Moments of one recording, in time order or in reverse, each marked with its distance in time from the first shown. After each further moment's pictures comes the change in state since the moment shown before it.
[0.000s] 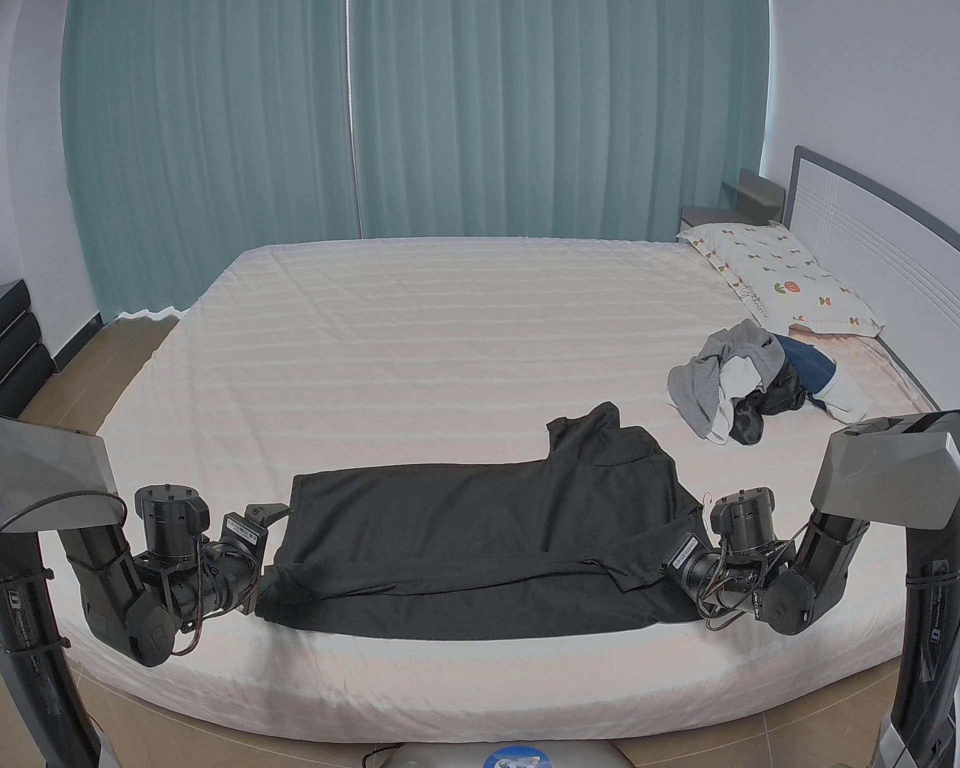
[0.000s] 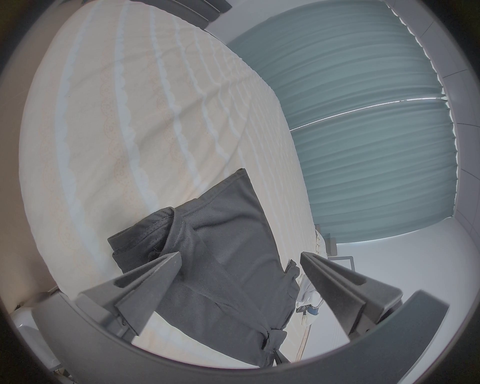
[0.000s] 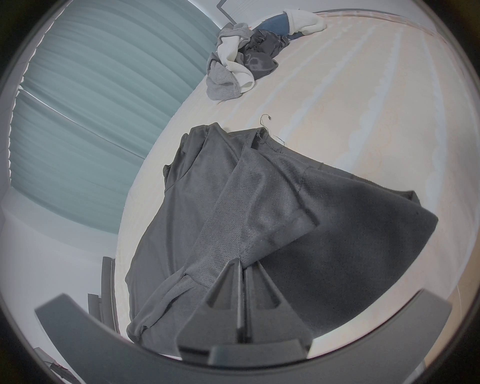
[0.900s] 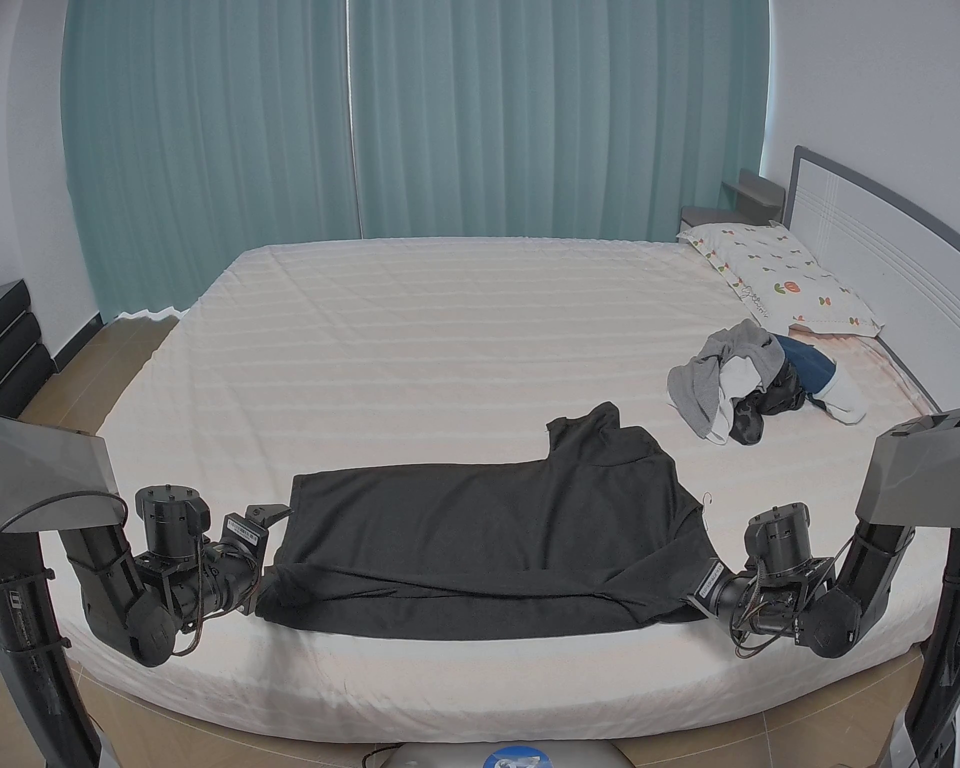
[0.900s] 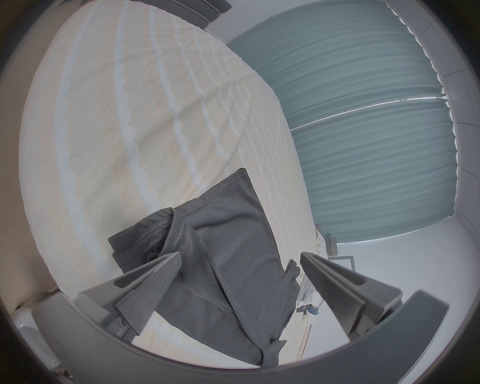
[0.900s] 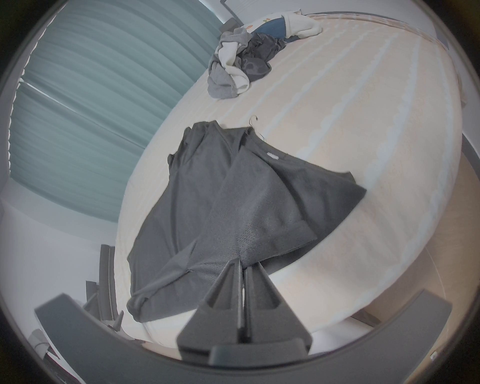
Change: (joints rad) left arm -0.002 0.003 0.000 -0.001 0.000 0.001; right arm 0.020 -0.160 0.233 -0.011 0.032 -0.037
